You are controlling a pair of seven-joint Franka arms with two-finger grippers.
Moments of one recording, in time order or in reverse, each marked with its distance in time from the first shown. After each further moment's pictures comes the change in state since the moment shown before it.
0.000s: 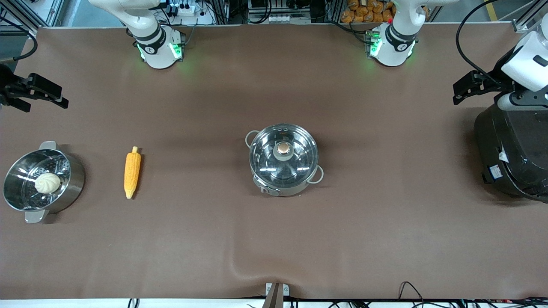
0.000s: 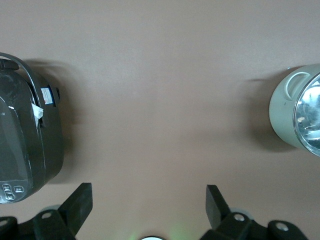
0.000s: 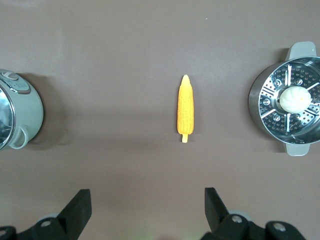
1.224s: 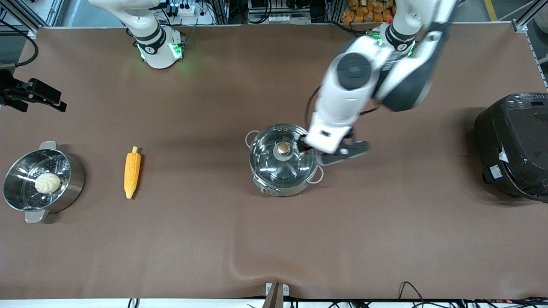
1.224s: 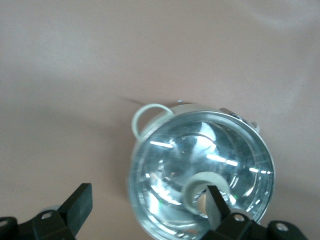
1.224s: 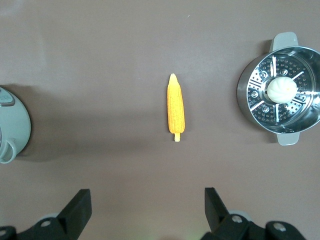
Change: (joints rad) left arm -0.515 0.487 -0.040 0.145 0.042 0.423 -0.919; right arm 0.009 0.010 0.003 -0.009 -0.044 0.014 0.082
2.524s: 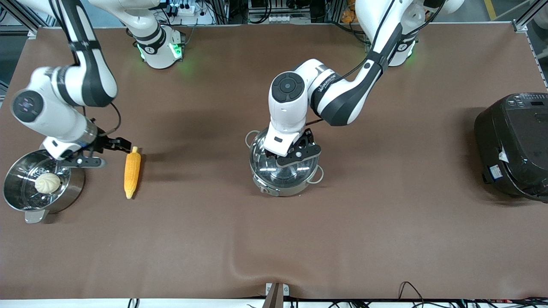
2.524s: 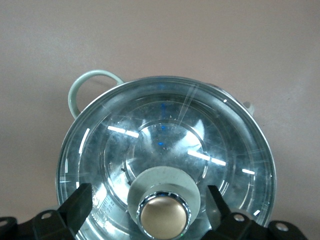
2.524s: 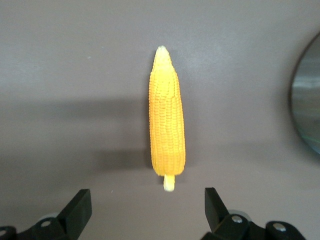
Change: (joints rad) left arm -0.104 0.159 0.012 0.051 0.060 0.079 -0.106; right arm -0.003 0.114 -0.003 -0.736 -0.080 0.830 -0.009
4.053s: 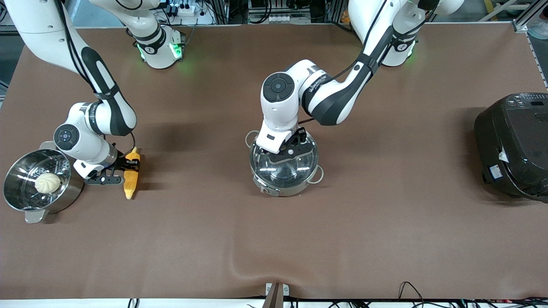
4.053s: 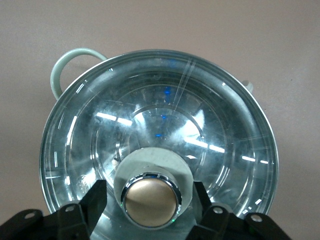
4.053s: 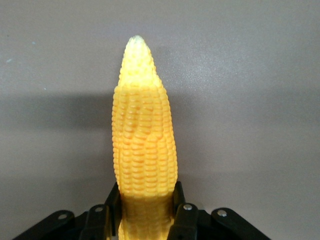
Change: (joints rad) left arm -0.026 0.018 -0.004 0.000 0.000 0.001 -0.001; right arm -0.047 0.264 0.000 0.006 0.000 0.304 -0.057
